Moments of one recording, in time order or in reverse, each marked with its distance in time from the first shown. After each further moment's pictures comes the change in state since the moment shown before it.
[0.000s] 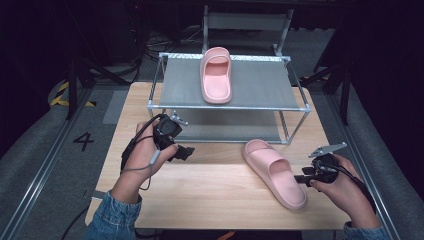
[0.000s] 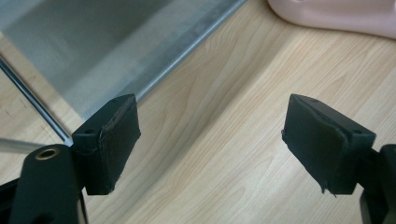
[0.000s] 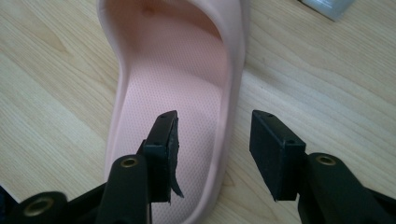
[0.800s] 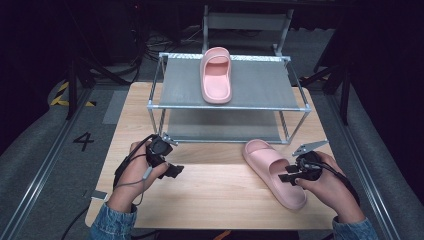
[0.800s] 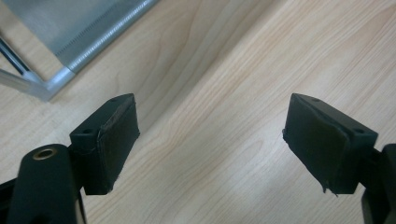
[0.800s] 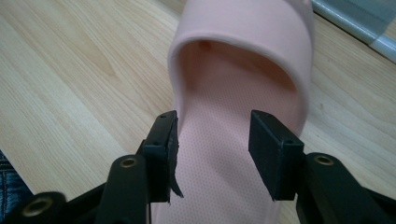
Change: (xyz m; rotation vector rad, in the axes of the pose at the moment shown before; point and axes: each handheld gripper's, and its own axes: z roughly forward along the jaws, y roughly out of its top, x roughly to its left) left arm 0.005 -0.056 0.036 0.104 -0.012 -0.024; right arm 0.026 0.025 0.017 -0.019 0.088 -0.074
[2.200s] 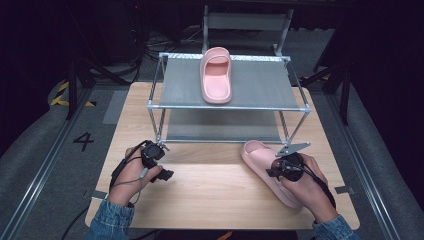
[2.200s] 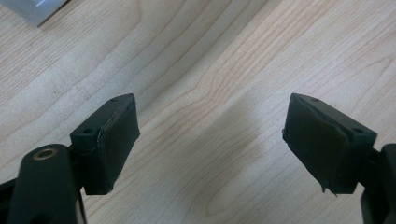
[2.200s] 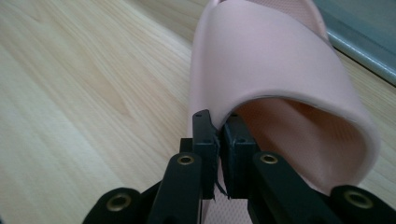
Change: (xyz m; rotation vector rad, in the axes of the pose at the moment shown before) left arm 0.031 -0.028 0.031 0.107 0.010 -0.080; right arm 0.029 0.019 0.024 -0.060 -0.033 -0.025
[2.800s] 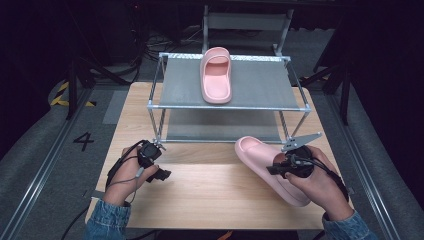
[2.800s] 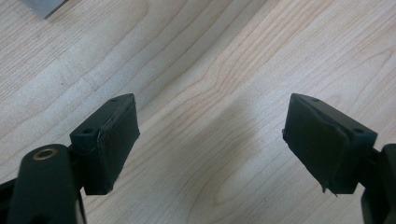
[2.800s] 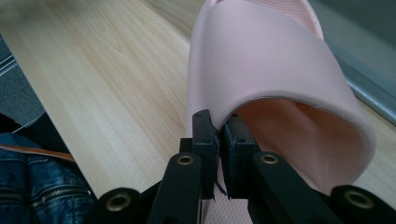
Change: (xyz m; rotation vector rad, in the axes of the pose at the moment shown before) left arm 0.006 -0.004 -0.004 0.000 -0.016 -0.004; right arm 0.015 0.029 -0.055 -0.027 0.103 -0.065
